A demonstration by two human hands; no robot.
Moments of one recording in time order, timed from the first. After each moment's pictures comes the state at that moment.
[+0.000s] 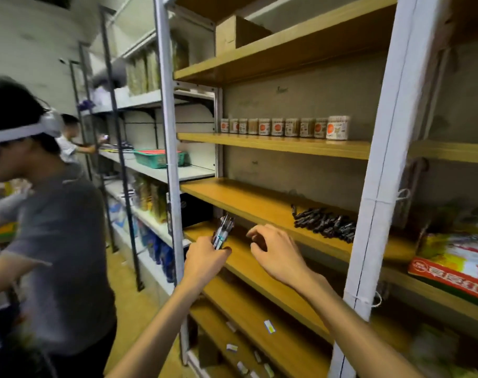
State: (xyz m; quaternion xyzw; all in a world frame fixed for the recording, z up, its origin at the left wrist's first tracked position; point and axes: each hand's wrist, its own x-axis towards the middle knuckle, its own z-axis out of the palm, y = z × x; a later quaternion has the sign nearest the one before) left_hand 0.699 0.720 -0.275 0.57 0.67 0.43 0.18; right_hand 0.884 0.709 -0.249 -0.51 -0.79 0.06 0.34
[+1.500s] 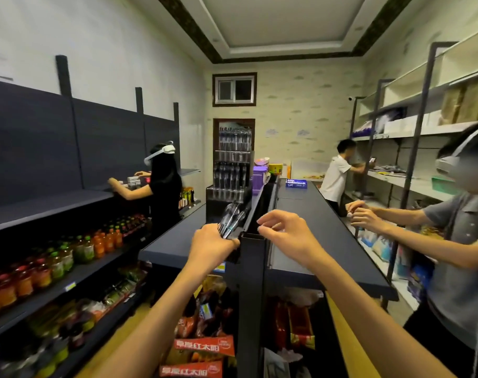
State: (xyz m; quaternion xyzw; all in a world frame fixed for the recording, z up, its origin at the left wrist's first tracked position) left_hand 0.137 0.064 -0.205 0.24 0.86 0.44 -0.09; right_hand 0.246 0.226 -0.184 -0.06 -0.88 0.34 0.32
